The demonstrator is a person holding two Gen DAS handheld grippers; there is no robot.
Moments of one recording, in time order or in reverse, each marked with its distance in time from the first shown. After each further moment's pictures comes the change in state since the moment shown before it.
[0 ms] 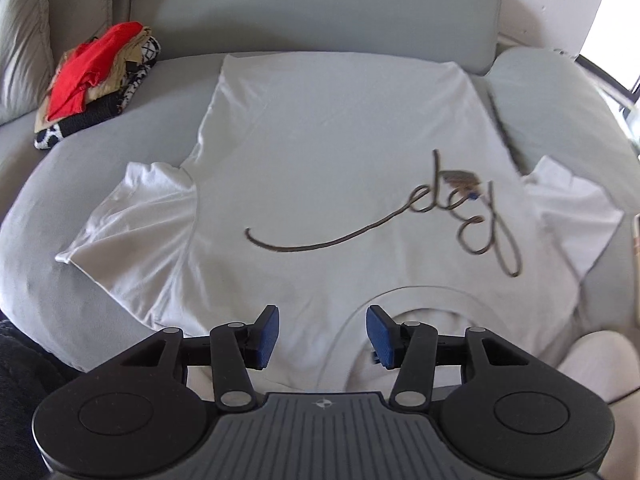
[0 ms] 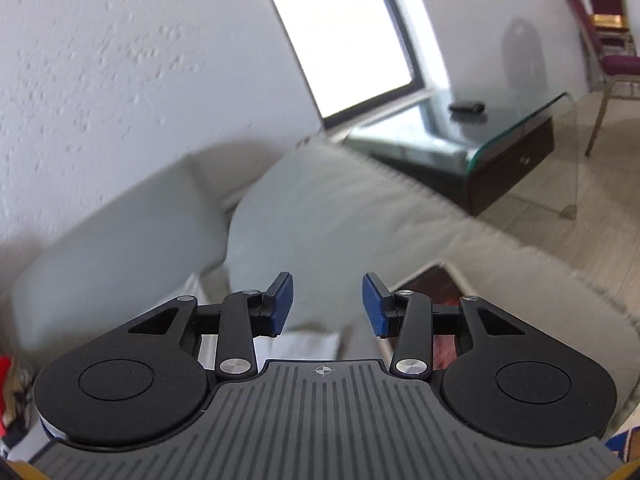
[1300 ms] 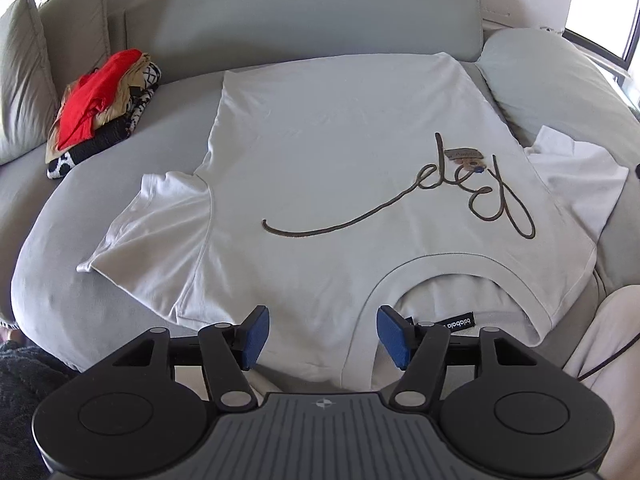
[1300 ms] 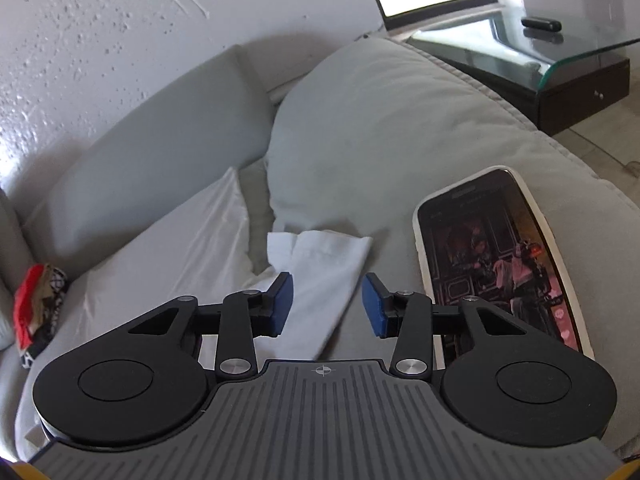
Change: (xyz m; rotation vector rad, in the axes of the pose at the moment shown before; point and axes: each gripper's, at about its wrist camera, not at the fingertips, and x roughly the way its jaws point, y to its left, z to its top) left arm -0.003 0.005 -0.033 0.098 -0.043 0.086; right arm 0.062 -0.001 -0.041 -0.136 0.369 0.199
